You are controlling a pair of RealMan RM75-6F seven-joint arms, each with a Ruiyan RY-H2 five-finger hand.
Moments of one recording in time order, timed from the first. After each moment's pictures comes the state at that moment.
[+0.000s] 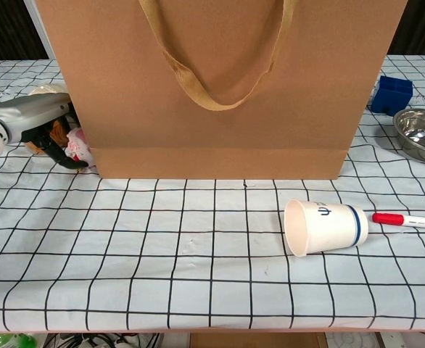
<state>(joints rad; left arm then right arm) -0.65 -1.60 -0.15 -1.24 1.19 0.97 0.17 0.03 -1.11 0.12 -1.60 -1.39 1.49 0.09</state>
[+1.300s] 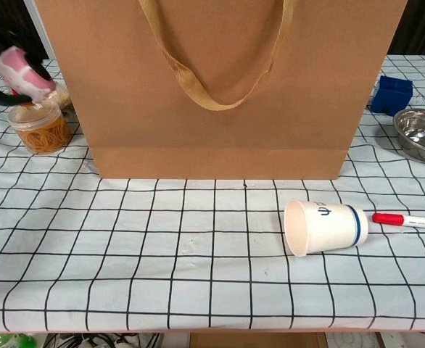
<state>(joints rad) -0.51 -1.33 -0.15 -1.51 1.39 1.28 0.06 0.03 -1.11 0.12 -1.61 -1.39 1.49 0.09</state>
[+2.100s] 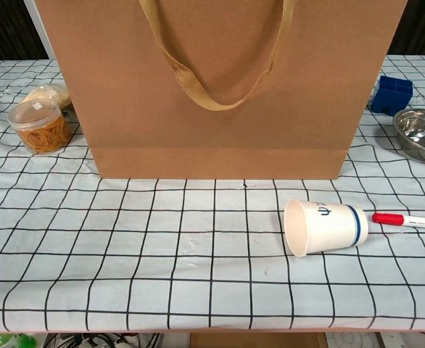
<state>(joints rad) -0.48 -1.16 -0.31 -1.90 1.54 1.53 -0.02 0.03 -1.11 0.12 -1.60 -1.39 1.49 0.09</state>
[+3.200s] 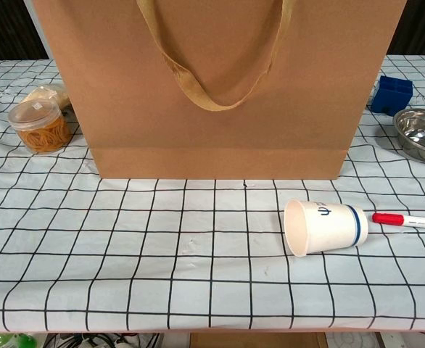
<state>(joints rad) -0.72 -1.22 -0.37 -2.03 1.18 1.29 0.43 0.02 -1.11 0.12 -1.61 -1.39 1.49 0.08</state>
